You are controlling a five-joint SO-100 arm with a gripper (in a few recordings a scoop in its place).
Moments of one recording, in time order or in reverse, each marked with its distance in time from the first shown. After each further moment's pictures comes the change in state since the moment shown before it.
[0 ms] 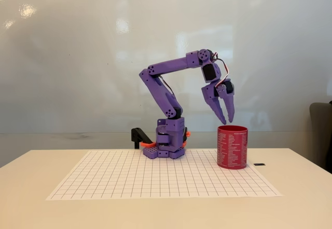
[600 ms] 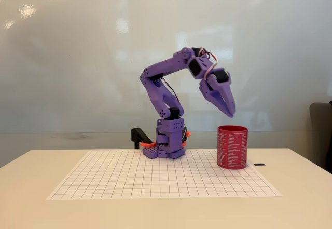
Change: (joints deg) arm 27.7 8.1 3.1 -21.0 1.1
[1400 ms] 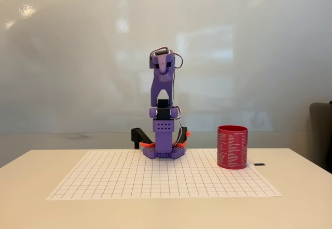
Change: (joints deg) arm 36.7 50.7 6.5 17.4 -9.1
